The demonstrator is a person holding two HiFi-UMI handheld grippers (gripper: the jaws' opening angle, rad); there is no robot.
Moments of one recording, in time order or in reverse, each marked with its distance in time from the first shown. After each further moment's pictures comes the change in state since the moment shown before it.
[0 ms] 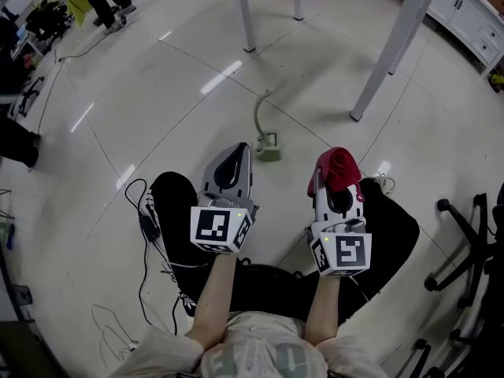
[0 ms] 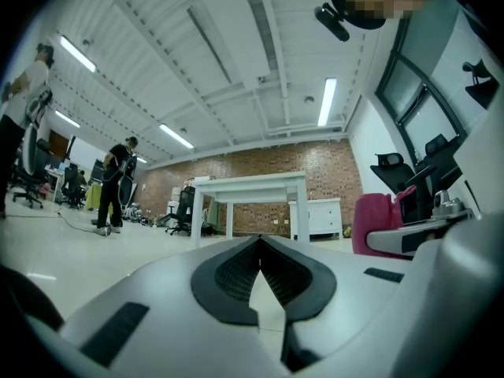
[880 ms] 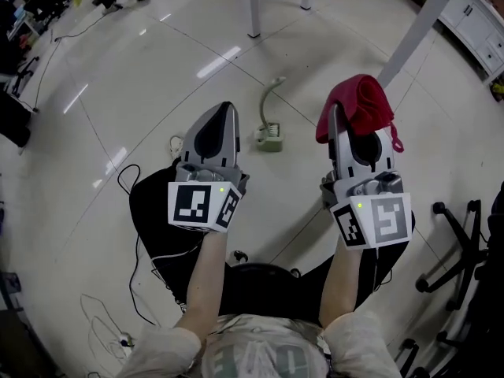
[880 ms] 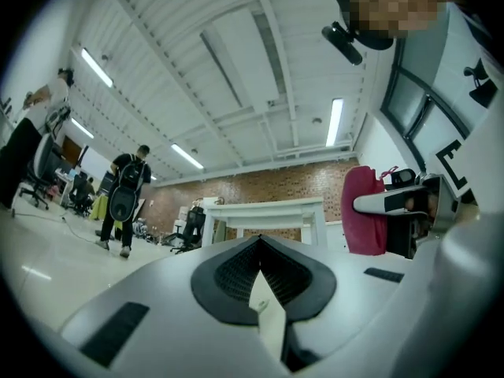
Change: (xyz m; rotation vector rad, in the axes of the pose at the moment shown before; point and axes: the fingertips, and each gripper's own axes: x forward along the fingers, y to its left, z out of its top) left arm 0.015 0.053 0.053 -0.021 -0.168 0.056; right arm 0.065 0.018 0.116 -0.062 -0.206 0.156
